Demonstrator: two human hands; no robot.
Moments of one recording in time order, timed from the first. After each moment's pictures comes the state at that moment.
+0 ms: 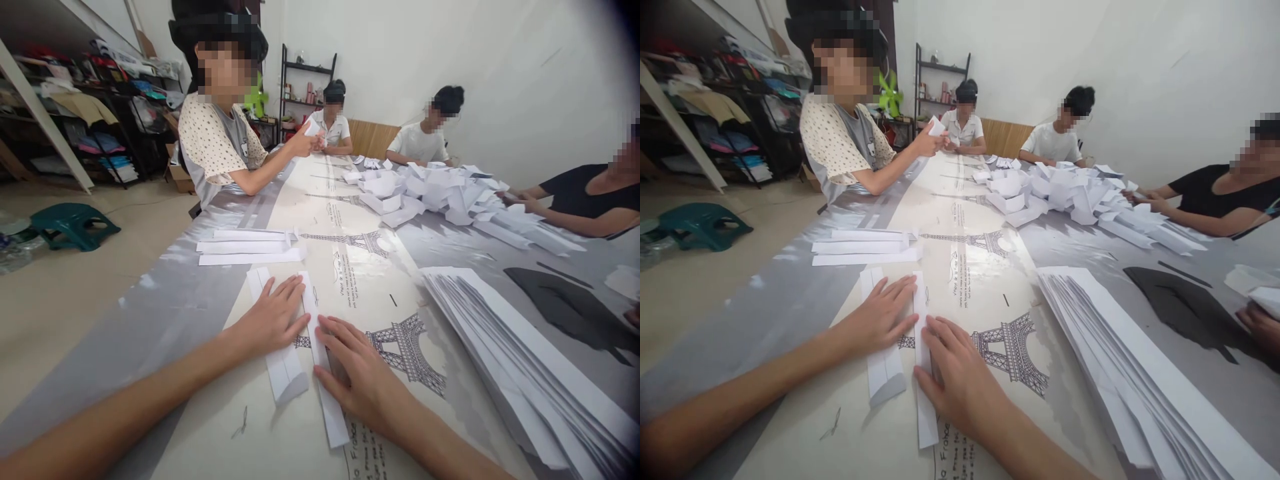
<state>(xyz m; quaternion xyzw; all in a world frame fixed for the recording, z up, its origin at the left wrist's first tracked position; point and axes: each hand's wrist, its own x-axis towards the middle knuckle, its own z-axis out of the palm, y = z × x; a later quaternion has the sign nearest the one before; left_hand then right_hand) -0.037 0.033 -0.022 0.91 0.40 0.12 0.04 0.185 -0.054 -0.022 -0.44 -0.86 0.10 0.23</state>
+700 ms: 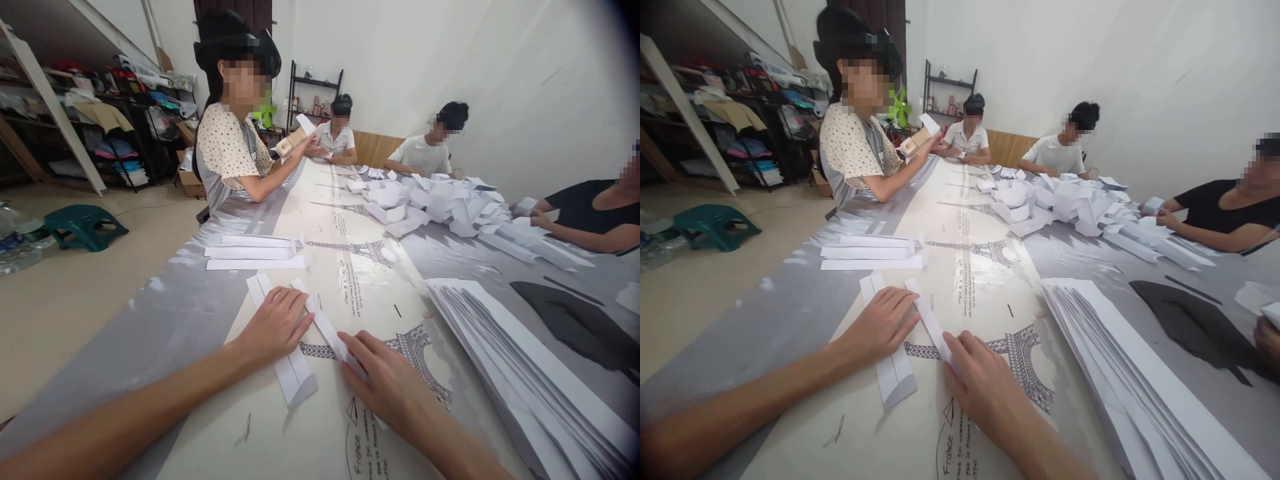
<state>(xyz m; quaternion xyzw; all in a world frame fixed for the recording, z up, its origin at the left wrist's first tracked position) -0.035 0.025 -0.019 0.89 0.40 0.22 -0.01 0.205 -0.050 -0.006 -0.48 -0.86 0.06 0.16</state>
